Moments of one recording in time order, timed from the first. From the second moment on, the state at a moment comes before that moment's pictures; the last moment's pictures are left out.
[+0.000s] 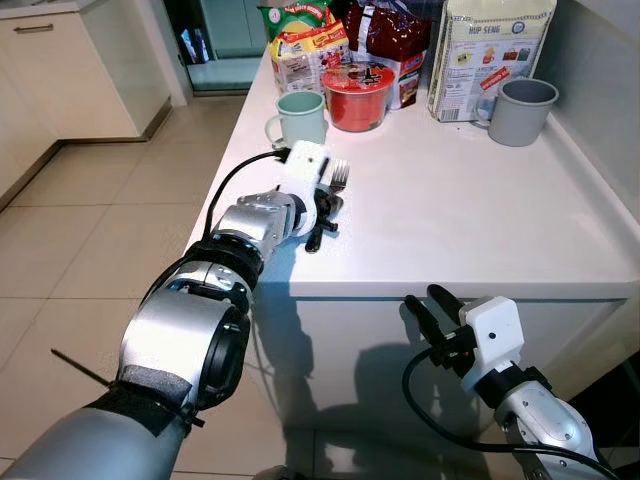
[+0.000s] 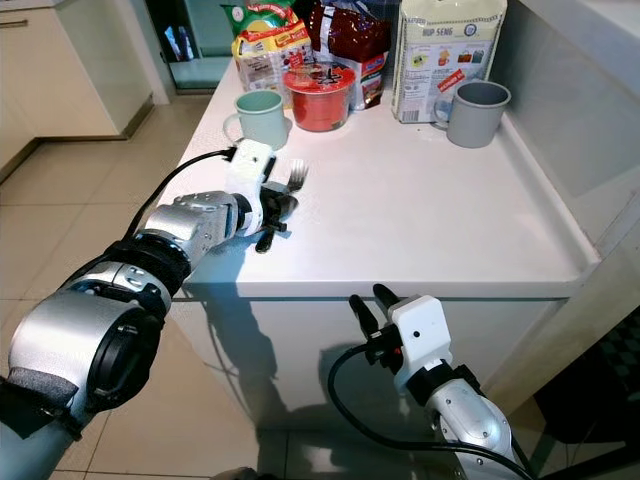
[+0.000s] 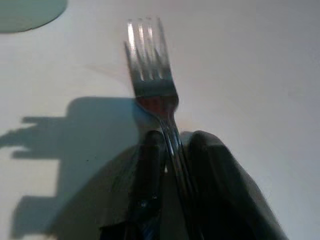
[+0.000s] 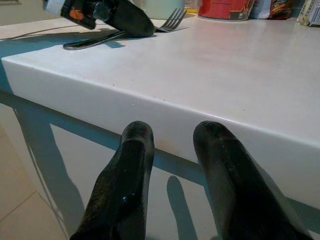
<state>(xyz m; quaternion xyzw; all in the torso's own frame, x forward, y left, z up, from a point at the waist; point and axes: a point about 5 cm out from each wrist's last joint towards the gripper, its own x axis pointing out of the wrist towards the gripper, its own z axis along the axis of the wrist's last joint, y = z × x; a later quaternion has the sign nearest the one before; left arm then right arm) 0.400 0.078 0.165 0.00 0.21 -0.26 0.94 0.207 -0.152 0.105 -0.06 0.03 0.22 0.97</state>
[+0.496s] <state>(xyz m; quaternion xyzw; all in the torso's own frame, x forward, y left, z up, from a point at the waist) 0.401 0.071 0.188 -0.05 0.07 -0.25 0.96 0.210 -0.151 0.106 -0.07 0.03 0.23 0.97</state>
